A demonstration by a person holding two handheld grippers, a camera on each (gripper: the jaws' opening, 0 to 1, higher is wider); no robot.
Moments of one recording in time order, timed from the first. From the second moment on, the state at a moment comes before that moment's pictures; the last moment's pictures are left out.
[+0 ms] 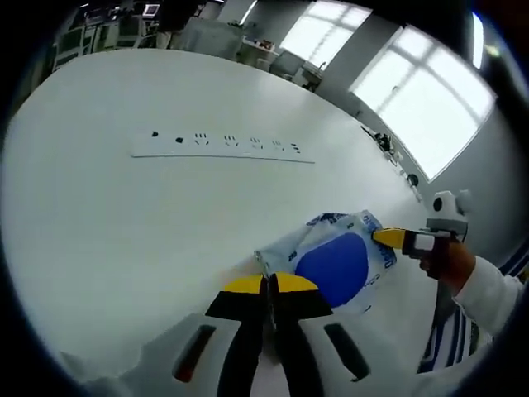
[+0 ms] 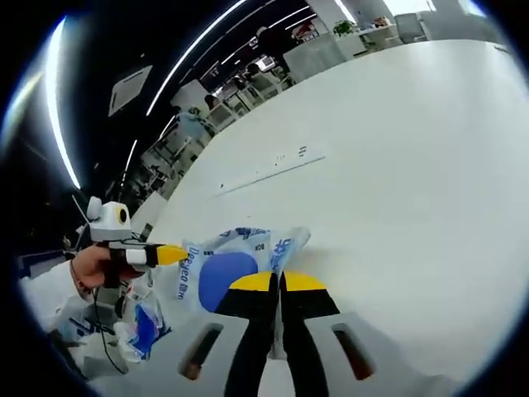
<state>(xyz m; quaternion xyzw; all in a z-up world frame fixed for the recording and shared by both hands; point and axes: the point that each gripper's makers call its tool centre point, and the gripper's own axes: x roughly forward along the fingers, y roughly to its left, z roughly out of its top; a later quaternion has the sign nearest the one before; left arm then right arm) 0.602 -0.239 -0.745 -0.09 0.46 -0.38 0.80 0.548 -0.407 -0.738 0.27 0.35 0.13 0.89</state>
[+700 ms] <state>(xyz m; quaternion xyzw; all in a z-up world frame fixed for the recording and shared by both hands) 0.599 -0.237 -0.743 -0.09 0.45 -0.38 0.80 0.544 -0.412 -0.743 0.26 0.35 0.12 0.89</state>
